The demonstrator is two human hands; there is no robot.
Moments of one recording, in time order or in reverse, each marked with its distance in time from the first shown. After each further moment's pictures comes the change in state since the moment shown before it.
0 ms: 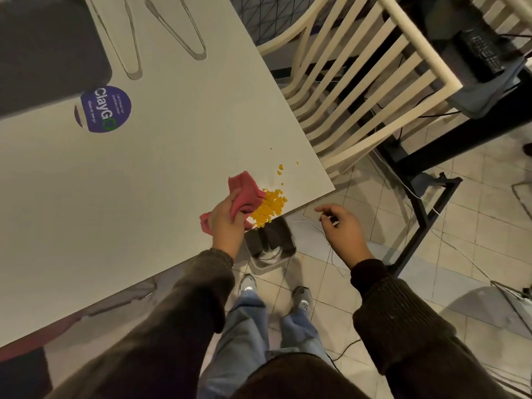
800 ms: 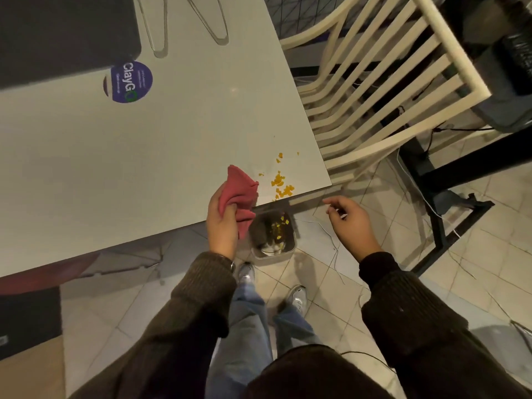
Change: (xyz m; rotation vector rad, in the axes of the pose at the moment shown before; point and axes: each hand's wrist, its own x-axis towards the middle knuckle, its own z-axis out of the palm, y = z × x) left_hand -0.073 0.016 0.025 -0.435 0.271 -0.077; right_hand 0.016 0.025 -0.042 0.029 -0.124 -0.107
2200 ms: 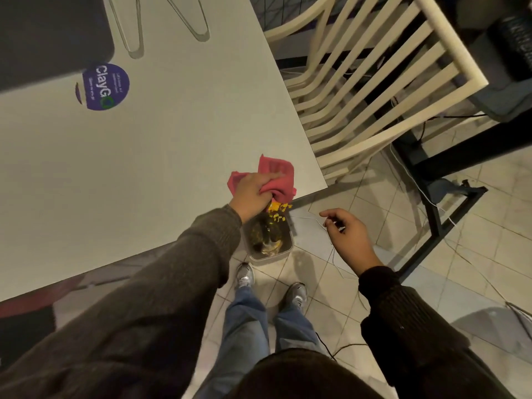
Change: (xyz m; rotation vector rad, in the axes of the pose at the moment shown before) left_hand 0.080 0.015 0.067 0.835 -0.623 0.341; right_hand -0.002 0.024 0.009 0.031 0.005 0.084
